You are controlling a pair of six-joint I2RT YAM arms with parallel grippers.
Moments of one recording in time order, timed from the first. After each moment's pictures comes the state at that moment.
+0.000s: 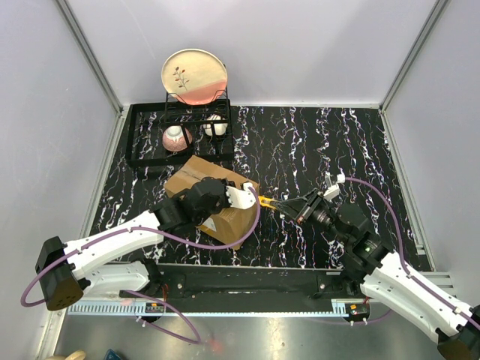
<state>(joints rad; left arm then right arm) -0.98 1.09 0.83 -0.30 -0.41 0.76 0.73 0.53 0.37 0.08 -0.10 1.27</state>
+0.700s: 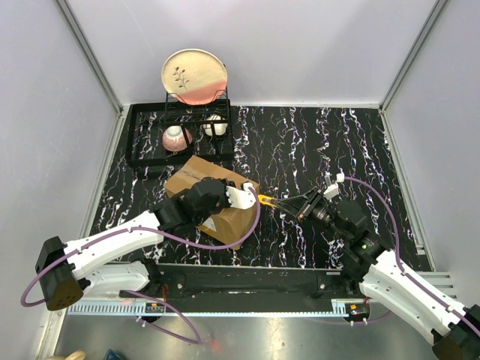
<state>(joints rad) -0.98 1.09 0.83 -0.30 -0.41 0.76 0.66 0.58 0.34 0.14 -0.18 1.31</state>
